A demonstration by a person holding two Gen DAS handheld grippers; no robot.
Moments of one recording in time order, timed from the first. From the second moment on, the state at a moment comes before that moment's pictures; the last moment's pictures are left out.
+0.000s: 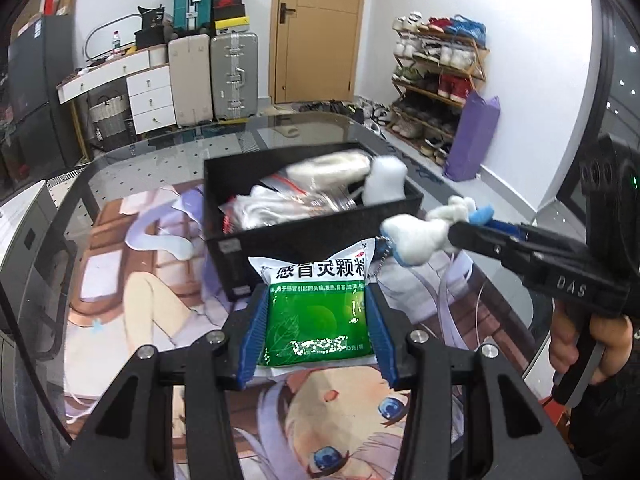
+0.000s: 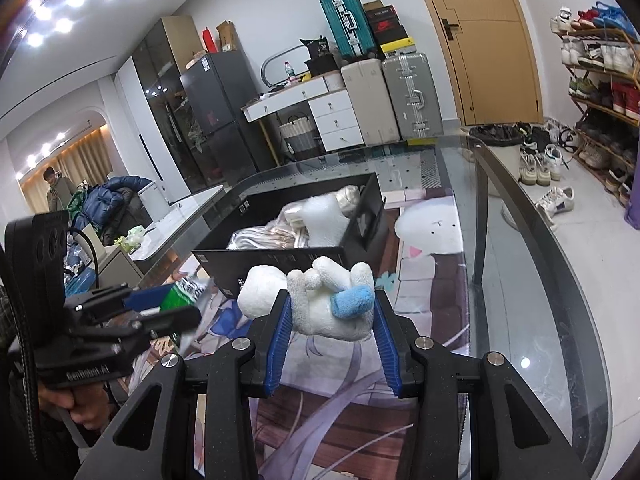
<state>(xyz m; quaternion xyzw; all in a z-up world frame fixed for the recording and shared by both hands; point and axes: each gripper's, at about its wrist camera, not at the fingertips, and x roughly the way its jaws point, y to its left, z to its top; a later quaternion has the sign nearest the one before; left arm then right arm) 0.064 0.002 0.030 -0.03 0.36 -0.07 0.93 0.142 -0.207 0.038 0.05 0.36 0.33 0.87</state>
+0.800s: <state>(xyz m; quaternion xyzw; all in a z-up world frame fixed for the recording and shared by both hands) 0.106 0.046 0.071 -0.06 0.32 -0.06 0.95 0.142 -0.170 0.093 -0.01 0.31 0.30 0.90</state>
